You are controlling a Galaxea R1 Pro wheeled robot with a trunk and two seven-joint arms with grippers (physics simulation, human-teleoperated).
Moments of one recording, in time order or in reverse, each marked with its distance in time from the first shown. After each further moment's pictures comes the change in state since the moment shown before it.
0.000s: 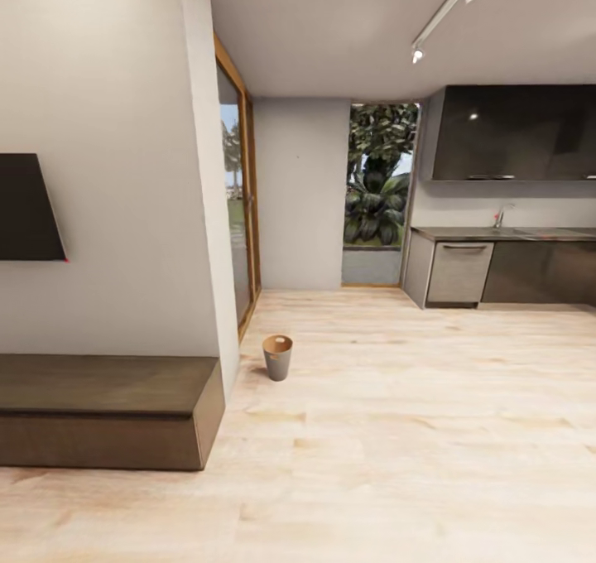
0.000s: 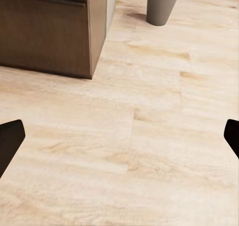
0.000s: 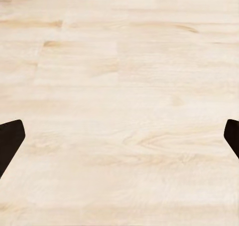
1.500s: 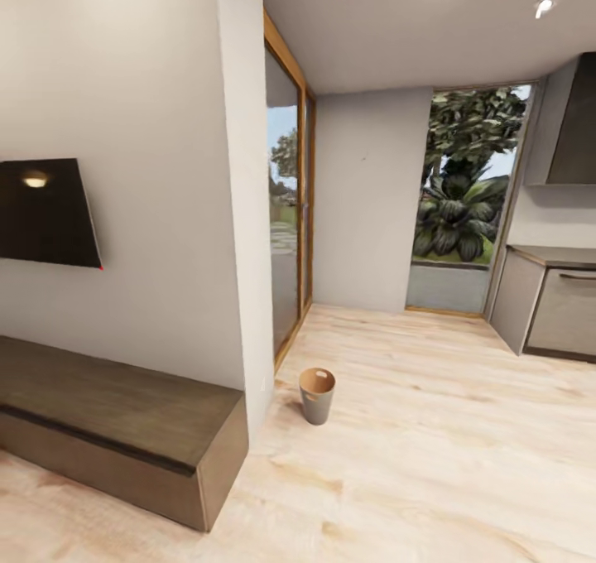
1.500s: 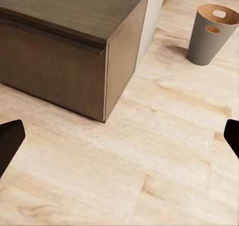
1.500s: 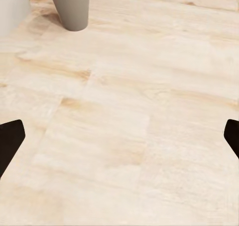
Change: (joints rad) left arm 0.000 0.000 -0.001 0.000 0.001 -0.002 0.000; right arm 0.000 0.000 0.000 0.000 0.008 0.000 0.000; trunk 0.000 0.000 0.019
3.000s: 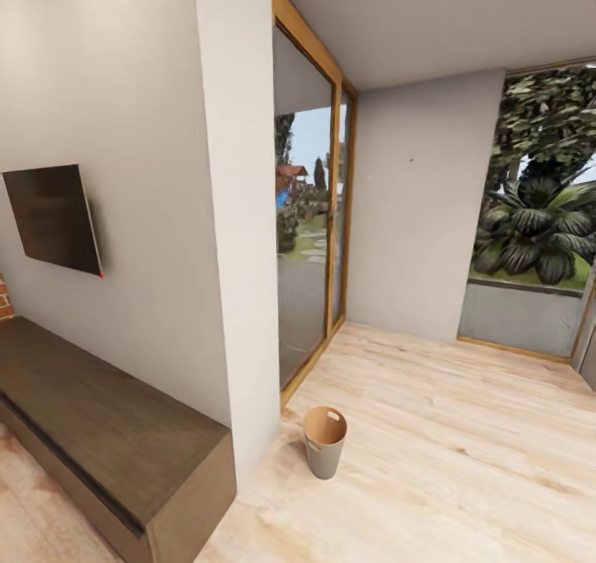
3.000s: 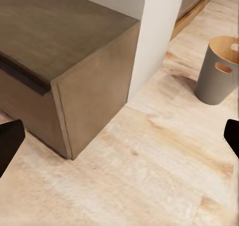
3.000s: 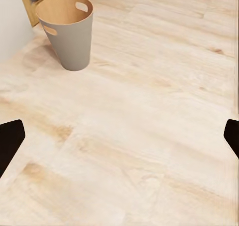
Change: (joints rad) left arm 0.000 0.000 -0.001 0.000 -0.001 0.000 0.002; right arm 0.000 0.000 0.002 0.000 0.000 0.000 0.000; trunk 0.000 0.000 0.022
